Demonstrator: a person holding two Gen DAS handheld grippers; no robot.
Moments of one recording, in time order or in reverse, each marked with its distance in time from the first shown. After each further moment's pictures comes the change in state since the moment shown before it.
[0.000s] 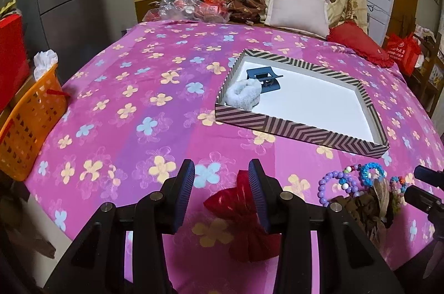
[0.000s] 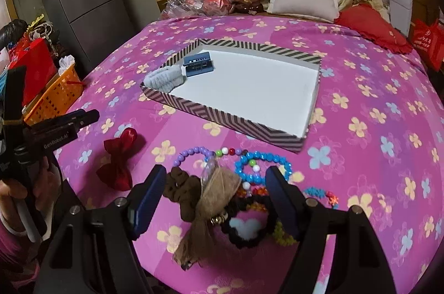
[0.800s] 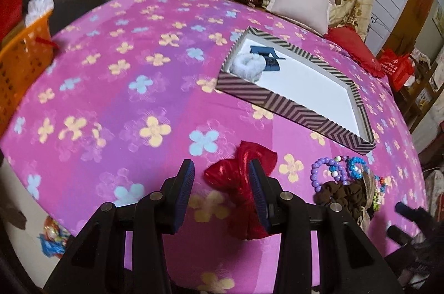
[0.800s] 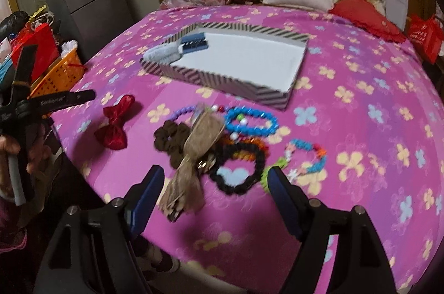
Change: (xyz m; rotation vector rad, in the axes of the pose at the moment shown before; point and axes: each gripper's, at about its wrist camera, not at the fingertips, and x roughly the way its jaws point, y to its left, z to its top) left arm 0.016 0.033 -0.017 -0.151 0.125 -0.146; right arm -0.014 -0.010 -0.053 -0.014 0.053 0.027
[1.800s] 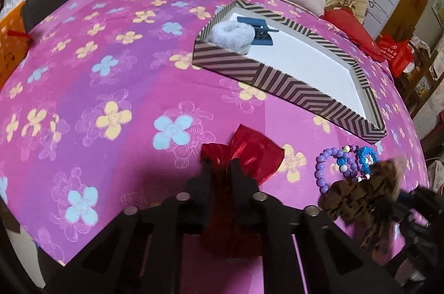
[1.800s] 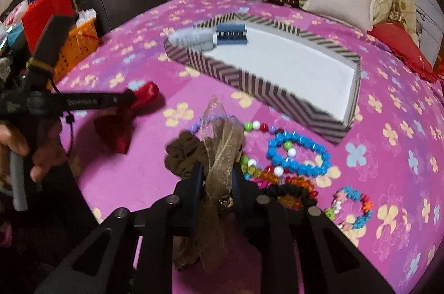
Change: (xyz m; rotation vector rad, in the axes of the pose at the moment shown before) left arm 0.049 -0.019 -0.005 0.038 0.055 -0.021; right arm 0.048 0.035 0.034 -0.174 -0.014 0.037
